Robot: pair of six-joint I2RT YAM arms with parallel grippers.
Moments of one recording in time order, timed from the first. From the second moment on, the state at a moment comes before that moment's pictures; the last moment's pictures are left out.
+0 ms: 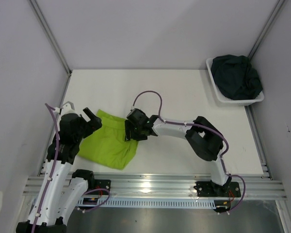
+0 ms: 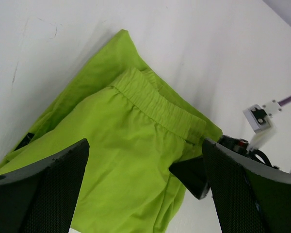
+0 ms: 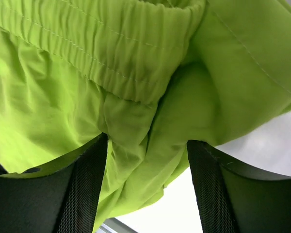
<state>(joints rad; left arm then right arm) -0.11 0.64 0.74 -0.65 -0.14 -0.60 0.99 2.02 1.40 -0.33 -0.02 0.82</state>
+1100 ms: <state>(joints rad) -0.11 0.54 0.94 -0.76 -0.15 -0.55 1.12 2.50 2.15 -0.45 -0.09 0.51</state>
